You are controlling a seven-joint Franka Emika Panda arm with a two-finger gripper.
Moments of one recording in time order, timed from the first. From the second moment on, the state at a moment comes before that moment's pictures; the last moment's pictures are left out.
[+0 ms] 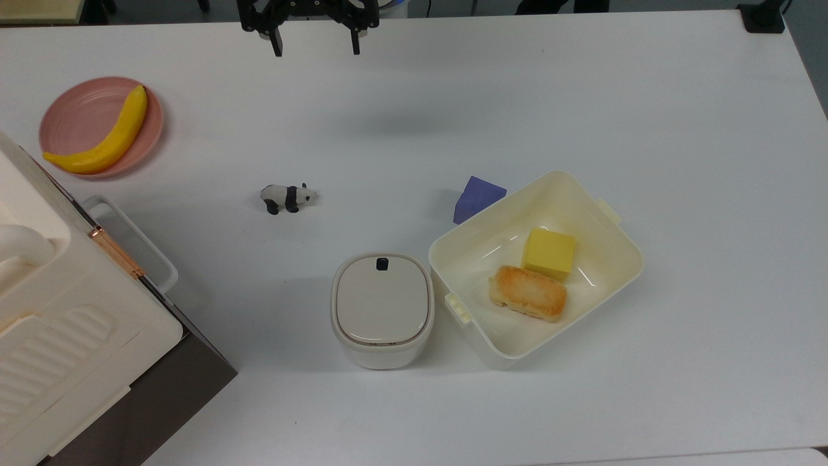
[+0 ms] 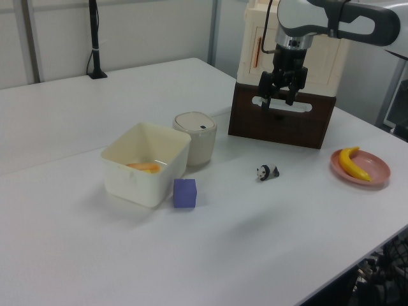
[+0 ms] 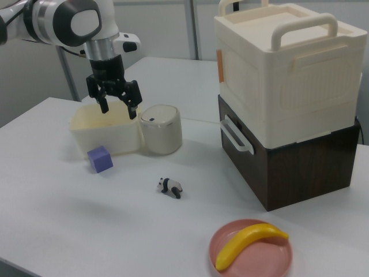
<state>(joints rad) 0.03 0.02 -0.07 -1.66 0.01 1.68 -0.08</state>
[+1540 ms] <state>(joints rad) 0.03 0.04 -0.07 -1.66 0.01 1.68 -0.08</state>
